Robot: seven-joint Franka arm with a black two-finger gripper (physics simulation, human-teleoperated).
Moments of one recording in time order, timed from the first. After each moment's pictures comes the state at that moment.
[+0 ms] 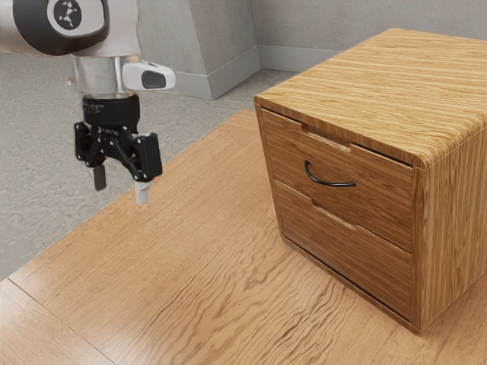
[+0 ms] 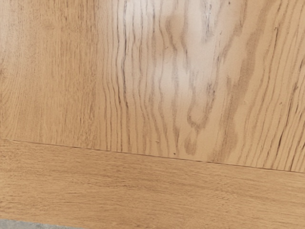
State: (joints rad) arm -0.02 0.04 0.11 -1.28 0.03 1.05 -0.02
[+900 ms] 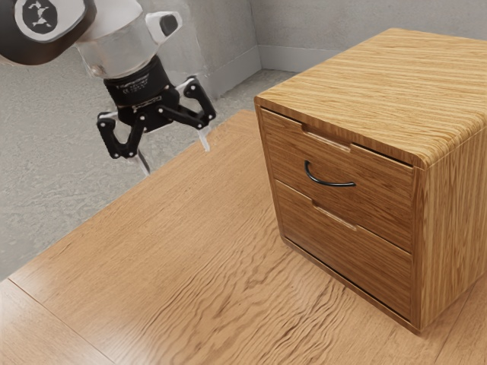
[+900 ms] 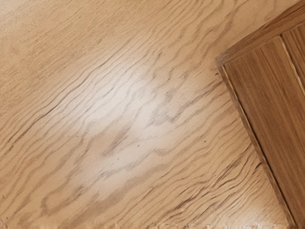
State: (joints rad) arm 0.02 -0.28 -0.05 -1.68 -0.07 1.56 -0.96
